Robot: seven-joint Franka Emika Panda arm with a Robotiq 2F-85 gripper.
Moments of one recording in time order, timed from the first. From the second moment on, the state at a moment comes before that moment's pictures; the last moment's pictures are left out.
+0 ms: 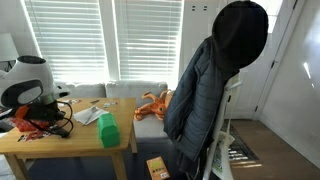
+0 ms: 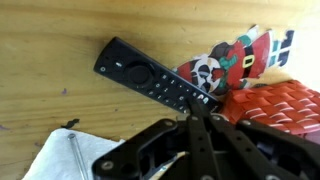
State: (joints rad) arm 0.14 -0.23 -0.07 -2.39 0.33 2.40 -0.30
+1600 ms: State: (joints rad) arm 0.12 -0.13 -0.07 -2.32 0.44 2.40 -0.38
